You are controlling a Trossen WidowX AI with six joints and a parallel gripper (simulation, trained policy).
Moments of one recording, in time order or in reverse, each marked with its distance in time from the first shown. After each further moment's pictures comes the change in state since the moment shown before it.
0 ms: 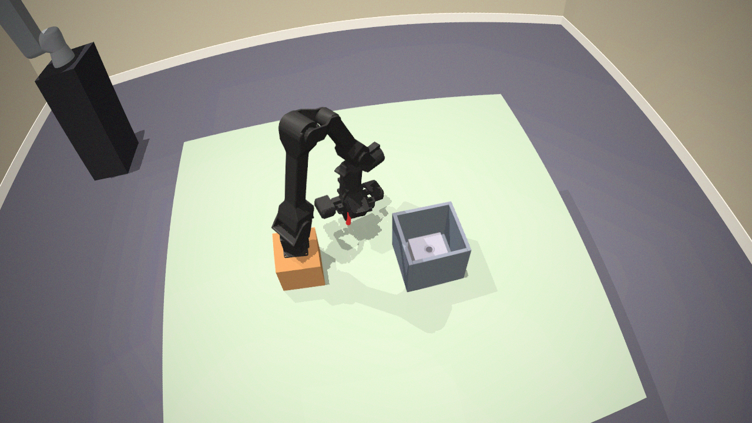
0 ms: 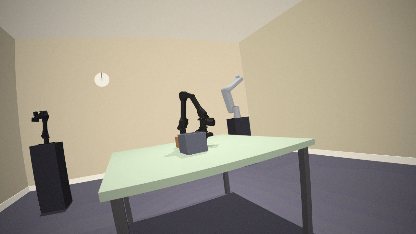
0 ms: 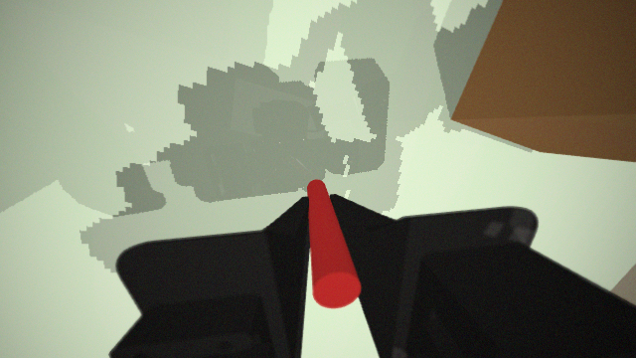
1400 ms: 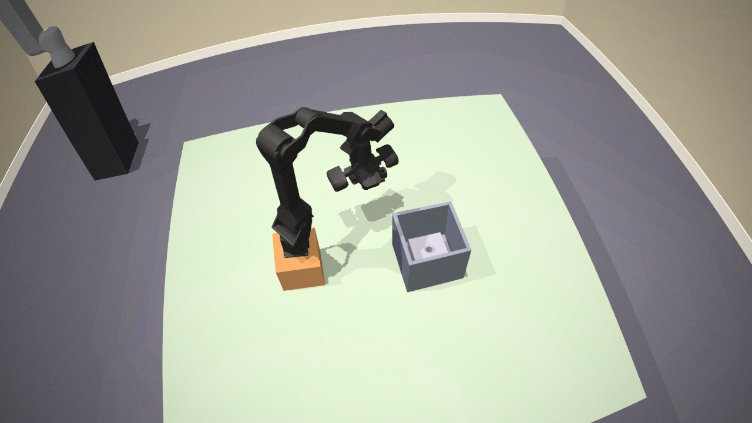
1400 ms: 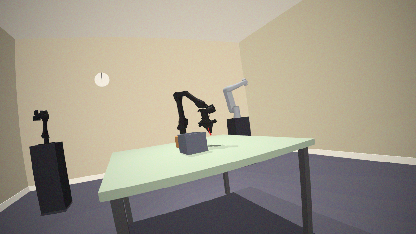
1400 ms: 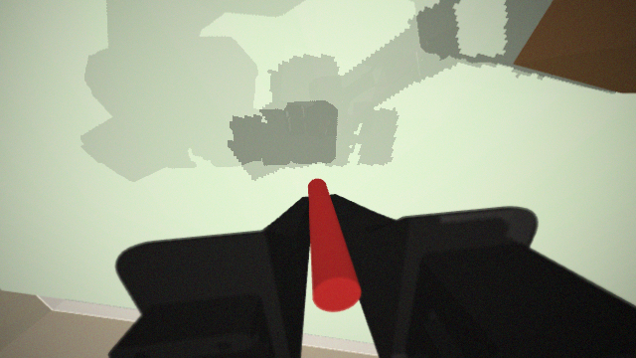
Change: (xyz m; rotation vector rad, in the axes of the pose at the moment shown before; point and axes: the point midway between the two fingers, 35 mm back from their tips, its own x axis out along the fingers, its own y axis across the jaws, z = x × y) arm -0.094 0.054 -0.019 0.035 0.143 0.256
